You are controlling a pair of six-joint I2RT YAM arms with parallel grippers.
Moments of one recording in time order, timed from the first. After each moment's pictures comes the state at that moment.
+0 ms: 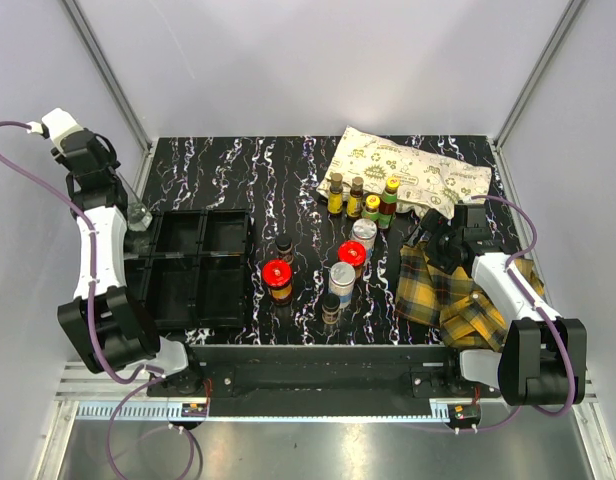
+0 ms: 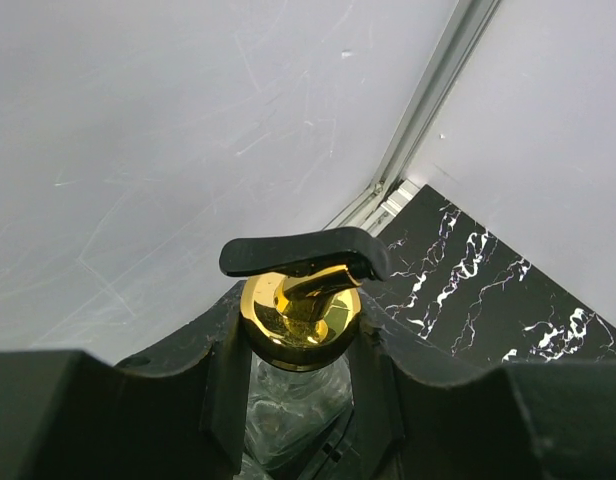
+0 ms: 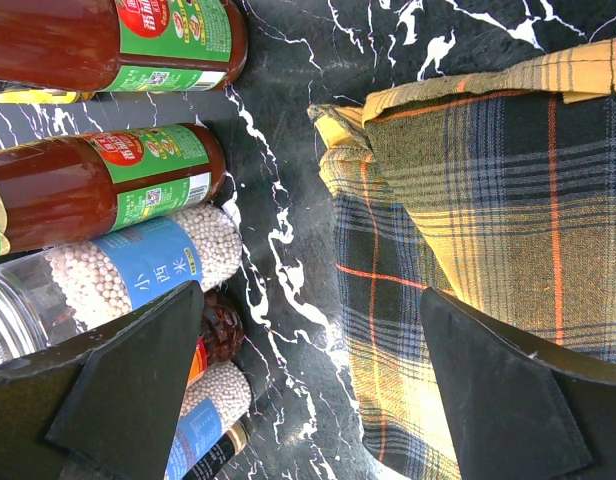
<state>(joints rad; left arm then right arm) 0.35 1.42 1.30 -0.09 -0.32 -0.24 0.02 1.23 0.74 -0.36 -0.20 0.65</state>
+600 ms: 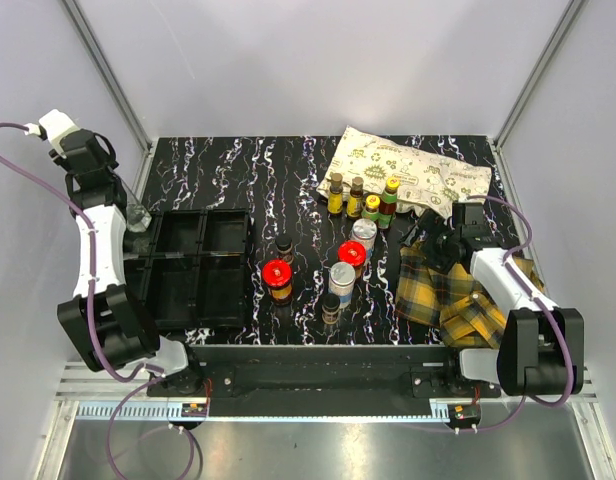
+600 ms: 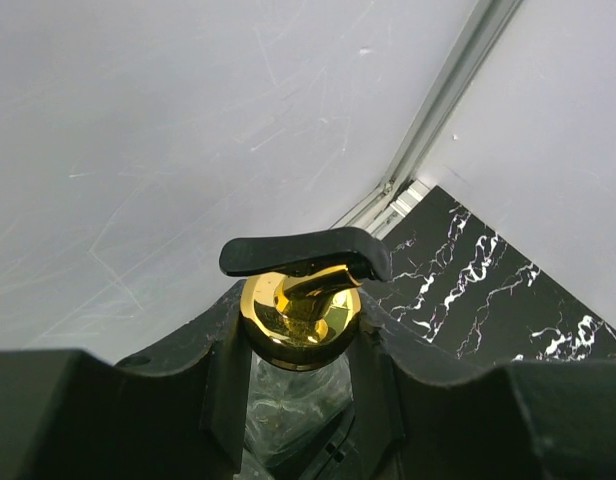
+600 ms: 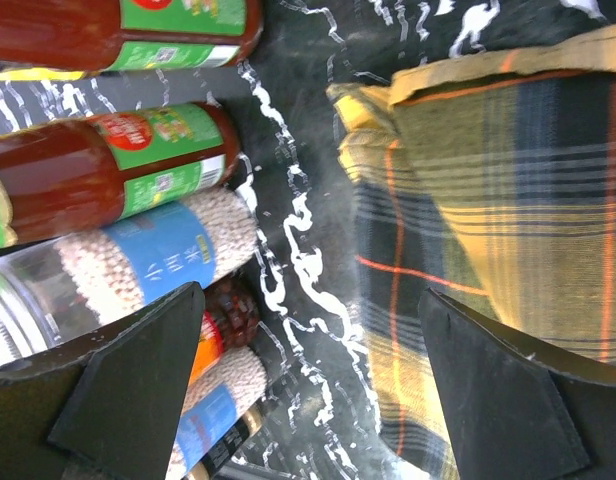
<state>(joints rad) 0.36 1.43 1.31 -0.10 -0.35 -0.25 0.02 1.28 0.75 -0.36 -0.26 0.67</state>
